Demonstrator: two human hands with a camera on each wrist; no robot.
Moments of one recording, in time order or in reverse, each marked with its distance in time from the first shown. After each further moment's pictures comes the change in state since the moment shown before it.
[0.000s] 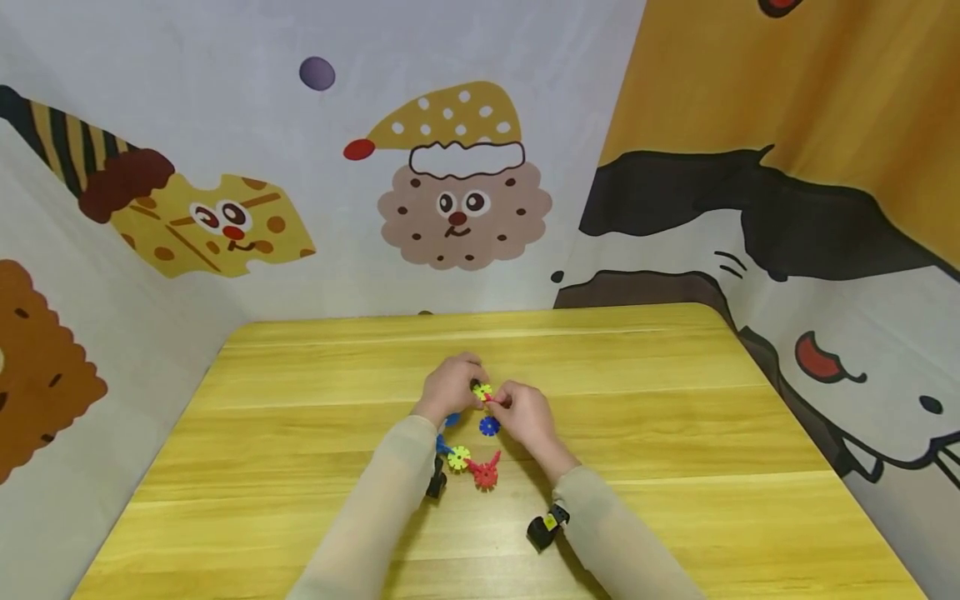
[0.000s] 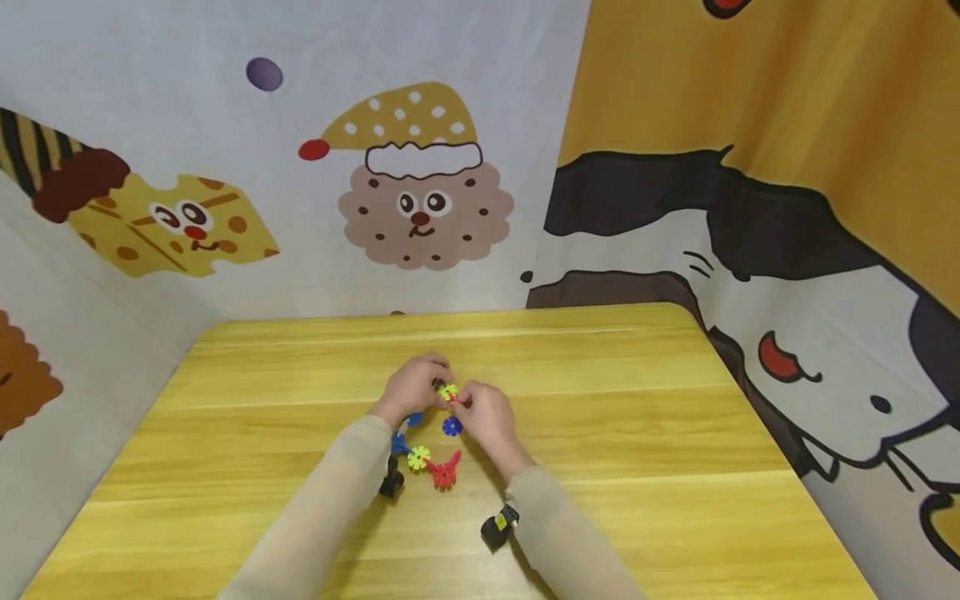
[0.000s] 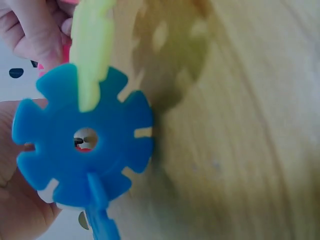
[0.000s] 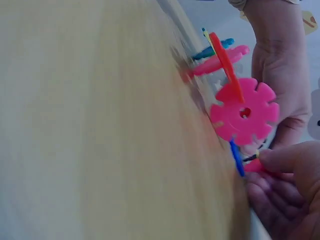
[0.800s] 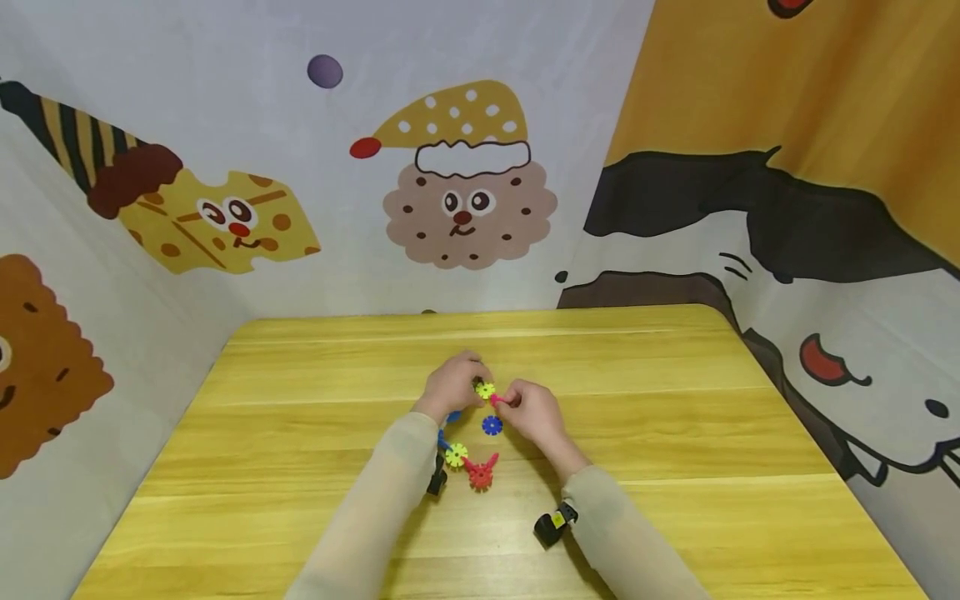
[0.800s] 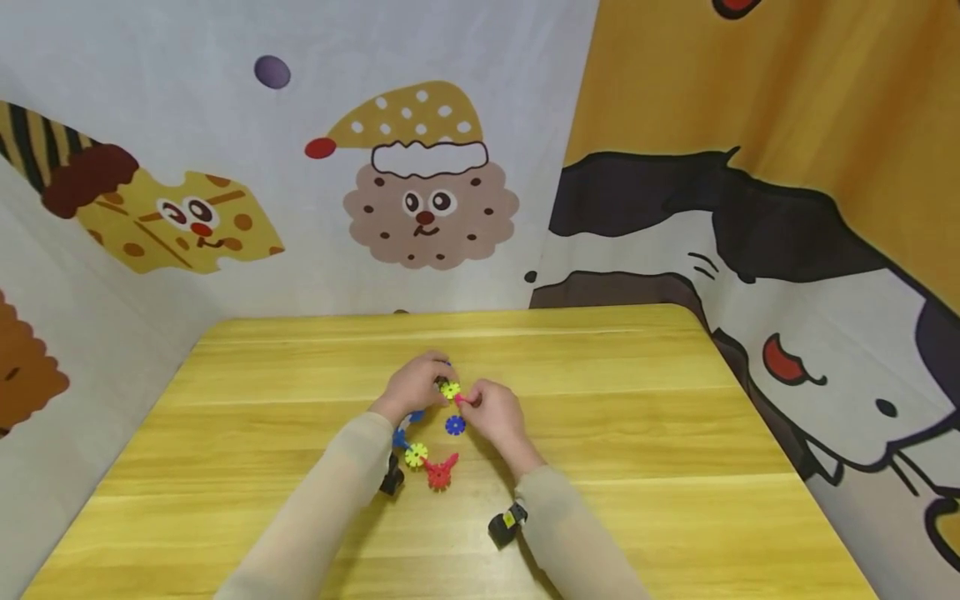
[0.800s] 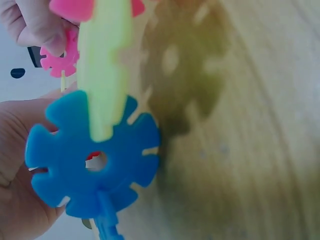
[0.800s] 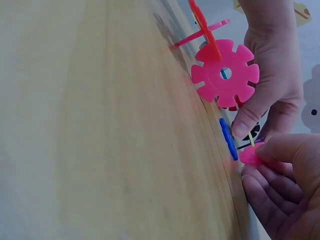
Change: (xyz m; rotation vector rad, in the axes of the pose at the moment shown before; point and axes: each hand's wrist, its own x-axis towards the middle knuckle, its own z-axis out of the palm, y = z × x) left_hand -0.001 0.000 -0.005 -0.005 -0.047 -0.006; right_hand 0.001 0.006 -0.008 0.054 -0.045 0.056
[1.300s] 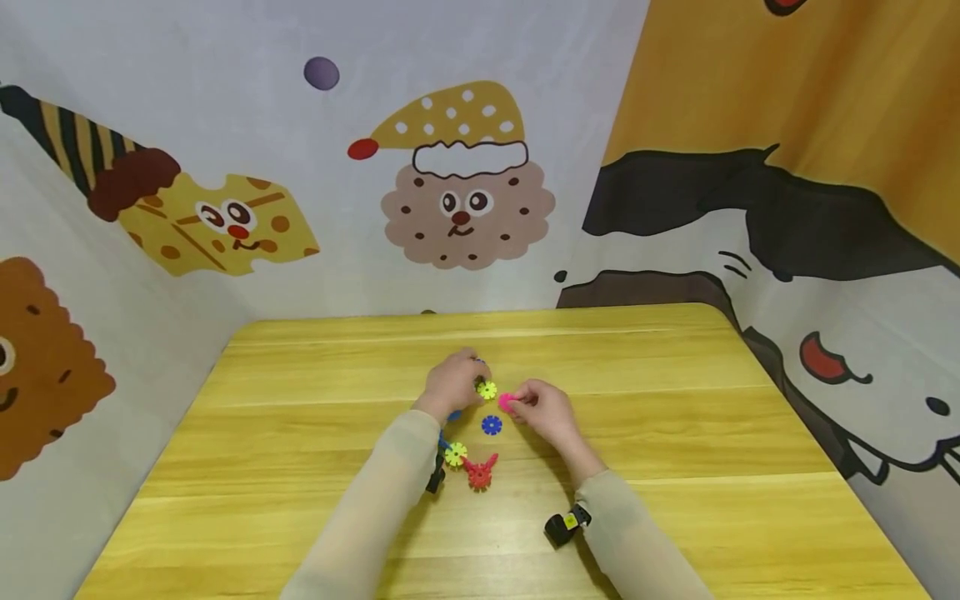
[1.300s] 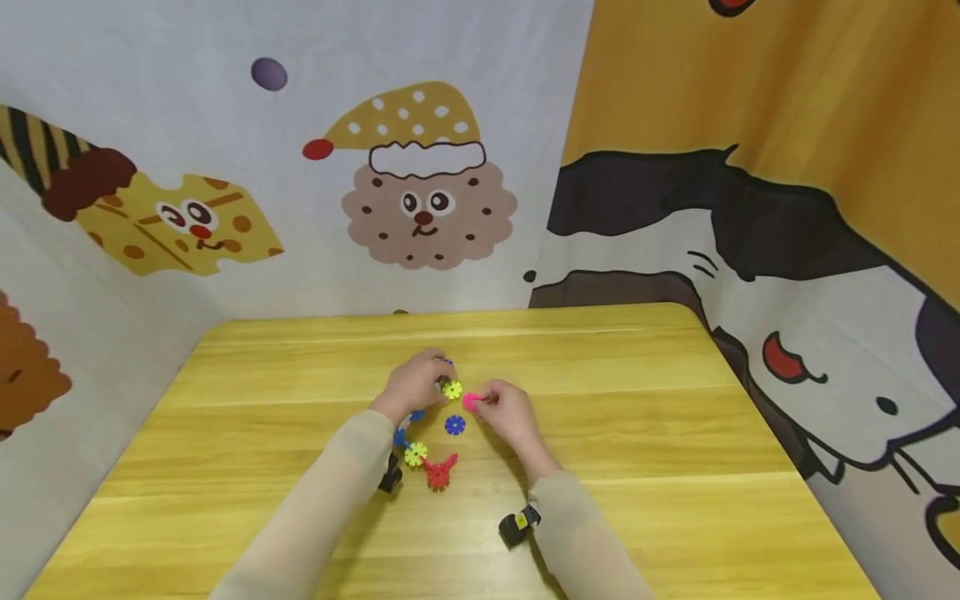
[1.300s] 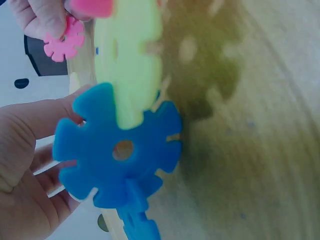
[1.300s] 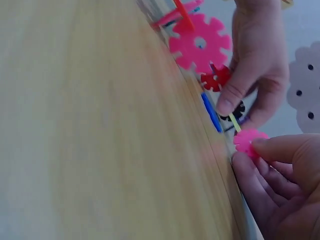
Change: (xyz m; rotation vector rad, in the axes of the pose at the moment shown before) left_hand 0.000 0.008 -0.007 0.156 -0.011 -0.015; right_hand -0.005 0.011 -0.012 0.315 -0.031 0.133
